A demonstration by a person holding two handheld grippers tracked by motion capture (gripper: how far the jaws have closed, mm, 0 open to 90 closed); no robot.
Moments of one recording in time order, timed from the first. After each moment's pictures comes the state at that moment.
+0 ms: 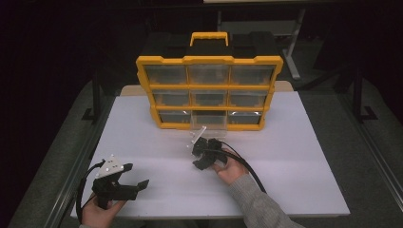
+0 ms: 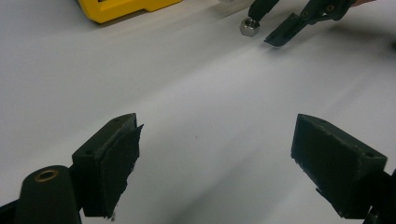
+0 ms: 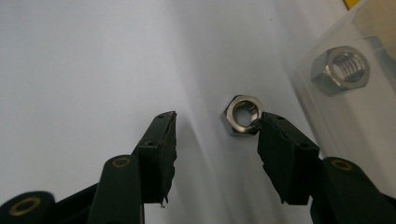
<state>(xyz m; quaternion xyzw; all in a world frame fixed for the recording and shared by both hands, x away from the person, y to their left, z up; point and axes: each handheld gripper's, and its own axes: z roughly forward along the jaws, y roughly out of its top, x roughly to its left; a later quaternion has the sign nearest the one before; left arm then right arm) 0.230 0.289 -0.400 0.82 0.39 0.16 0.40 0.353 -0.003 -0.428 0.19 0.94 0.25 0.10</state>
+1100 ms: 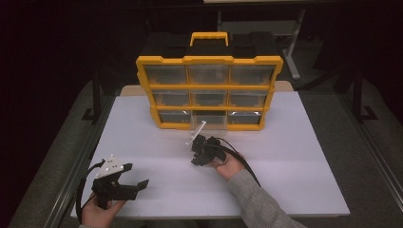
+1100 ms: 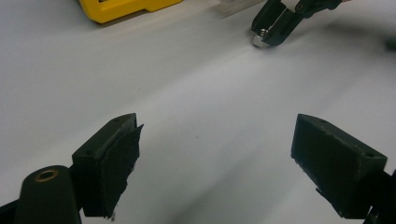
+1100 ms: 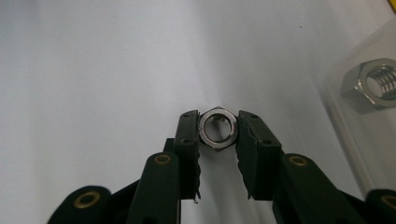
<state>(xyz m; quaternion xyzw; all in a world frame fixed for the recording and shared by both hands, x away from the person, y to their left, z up) 0.230 0.289 -0.400 0.81 0.38 0.16 0.40 0.365 -0.002 -0.426 0.17 0.95 0.26 0.03</state>
